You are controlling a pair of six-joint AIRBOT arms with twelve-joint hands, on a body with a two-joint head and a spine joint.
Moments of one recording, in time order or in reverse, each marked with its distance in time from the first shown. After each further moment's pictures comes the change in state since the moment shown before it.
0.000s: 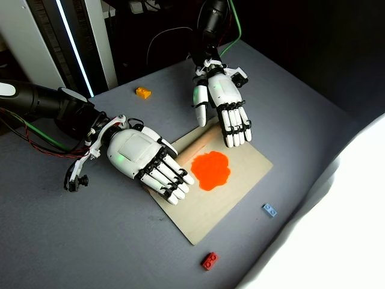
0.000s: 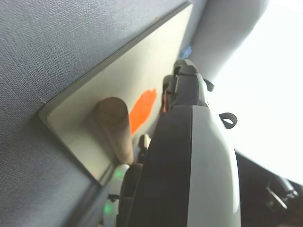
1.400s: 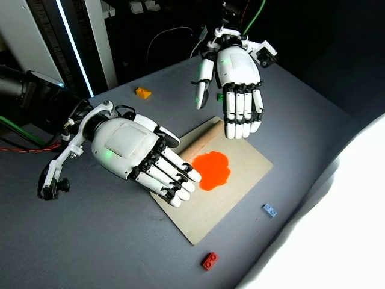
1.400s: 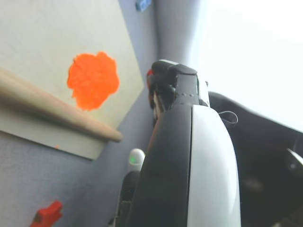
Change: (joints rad) left arm -0.384 0.315 -0.187 0.161 0.550 0.158; right arm 0.154 0.336 -0.209 -0.003 0.253 0.066
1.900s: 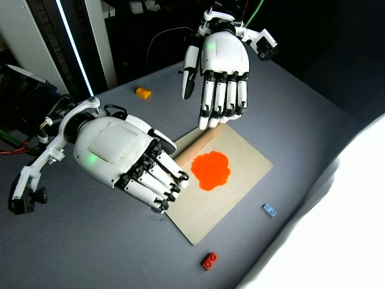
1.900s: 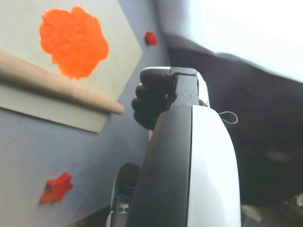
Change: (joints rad) left arm -0.118 0.080 -0.050 0.153 0.167 -0.067; right arm 0.071 0.118 -0.034 0.153 0.135 -0.023
